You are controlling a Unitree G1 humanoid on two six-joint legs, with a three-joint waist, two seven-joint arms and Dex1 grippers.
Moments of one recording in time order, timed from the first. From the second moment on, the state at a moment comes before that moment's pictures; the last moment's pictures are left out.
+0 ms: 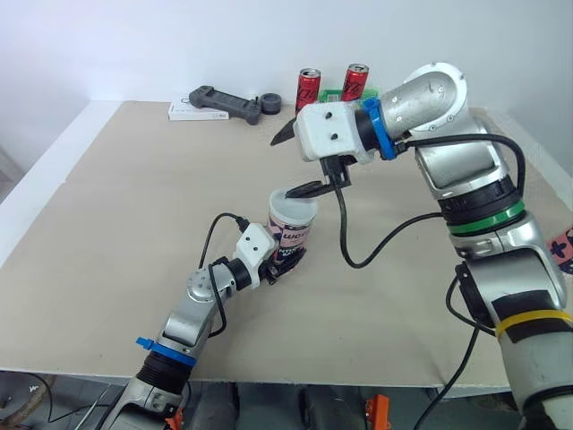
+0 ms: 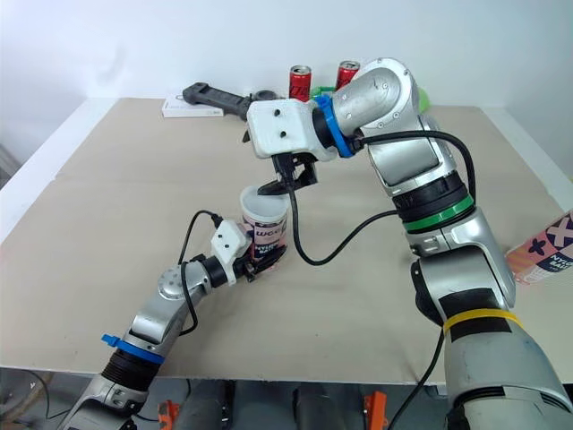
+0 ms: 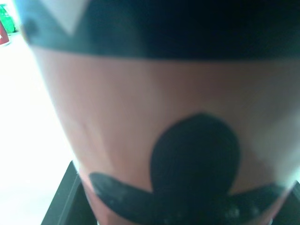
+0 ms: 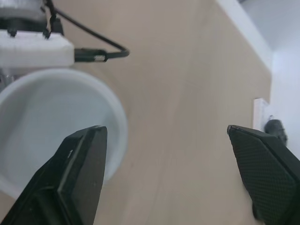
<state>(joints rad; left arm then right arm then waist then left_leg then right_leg) -0.34 0.18 -0.24 0.04 -0.11 0.11 -0.61 -1.31 -0.57 0.35 0.24 -0.03 0.14 1.40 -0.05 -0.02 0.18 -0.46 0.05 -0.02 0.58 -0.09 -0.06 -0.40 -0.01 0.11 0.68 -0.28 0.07</state>
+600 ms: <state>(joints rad) -0.35 0.18 -0.24 0.04 -0.12 0.12 -0.60 -1.16 -0.59 0.38 0.12 0.06 0.24 1.49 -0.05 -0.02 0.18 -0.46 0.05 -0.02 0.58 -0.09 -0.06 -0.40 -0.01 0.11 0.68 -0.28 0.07</state>
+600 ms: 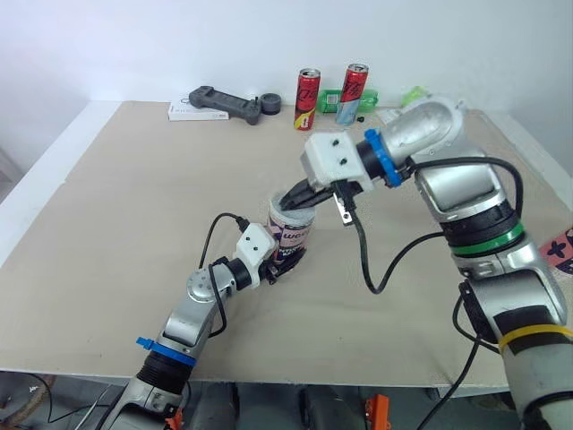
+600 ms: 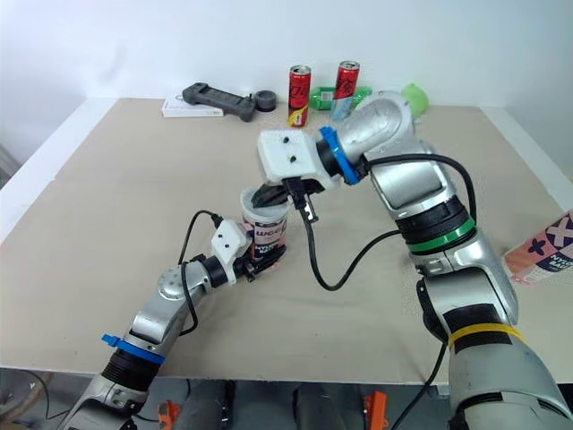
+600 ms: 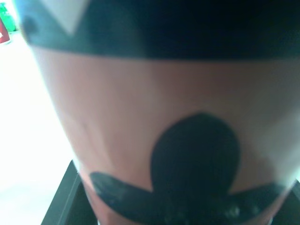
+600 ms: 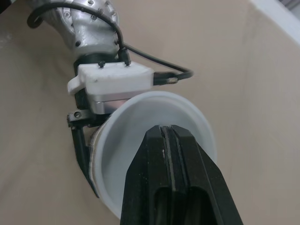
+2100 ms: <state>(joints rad) -0.33 0.31 -0.14 0.01 -0.28 0.18 -0.78 -0.43 -0.55 -0.02 -0.21 0.45 0.63 1.09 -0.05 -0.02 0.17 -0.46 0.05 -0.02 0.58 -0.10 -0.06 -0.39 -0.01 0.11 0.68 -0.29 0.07</state>
